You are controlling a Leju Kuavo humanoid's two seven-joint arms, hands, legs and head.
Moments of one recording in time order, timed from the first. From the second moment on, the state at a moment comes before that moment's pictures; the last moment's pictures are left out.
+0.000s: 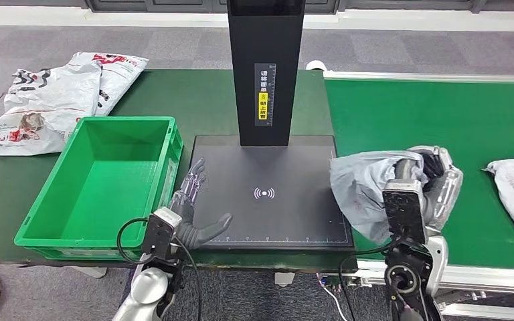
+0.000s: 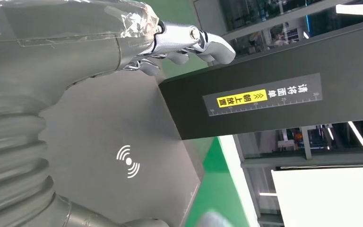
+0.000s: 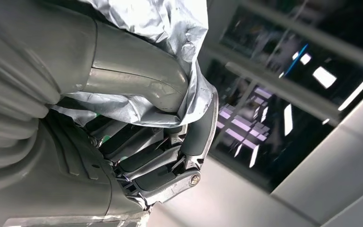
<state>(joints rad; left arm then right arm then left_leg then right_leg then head) -0.11 -0.17 -0.31 -1.41 -0.19 0.15 -0.37 -0.15 0.09 0.05 -1.55 0.65 -0.53 -0.24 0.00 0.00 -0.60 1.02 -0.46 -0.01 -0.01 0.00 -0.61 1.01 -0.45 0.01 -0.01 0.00</state>
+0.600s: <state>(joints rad) -0.17 -0.18 -0.32 -1.34 -0.16 0.15 -0.40 -0.37 0.13 0.31 -1.36 0.63 -0.46 -0.25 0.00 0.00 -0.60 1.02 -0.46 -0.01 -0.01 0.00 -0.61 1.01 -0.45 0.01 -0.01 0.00</state>
